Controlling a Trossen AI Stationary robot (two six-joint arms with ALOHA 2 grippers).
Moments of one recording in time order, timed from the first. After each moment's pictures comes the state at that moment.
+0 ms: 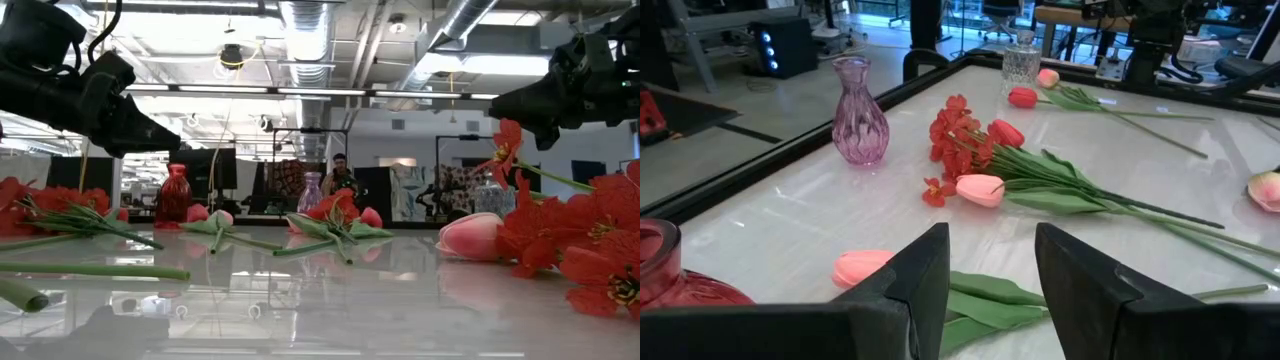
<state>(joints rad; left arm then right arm) 0.11 0.29 0.02 0.04 -0.30 -0.14 -0.20 0.03 0.01 0.03 0.08 0.26</state>
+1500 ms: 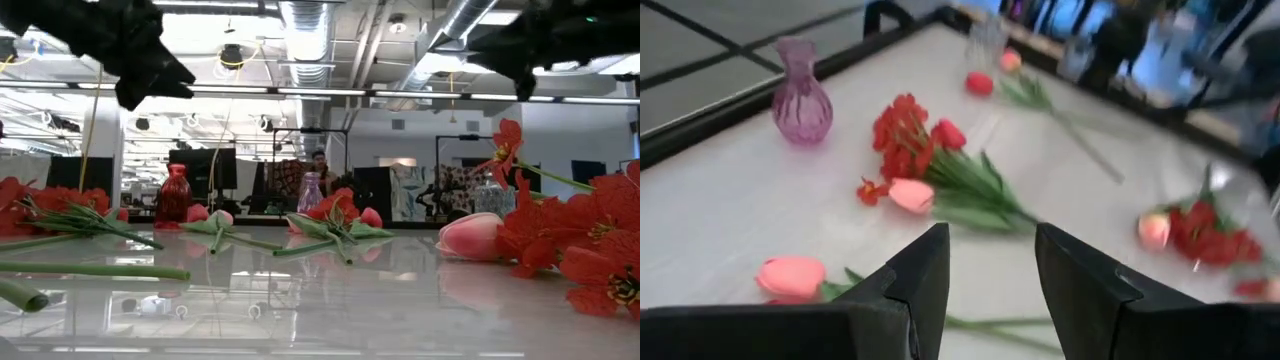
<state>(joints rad) 0.08 0.61 0.51 -0.33 -0.20 -0.40 -0.23 0.48 0.37 0.08 0.07 0.33</state>
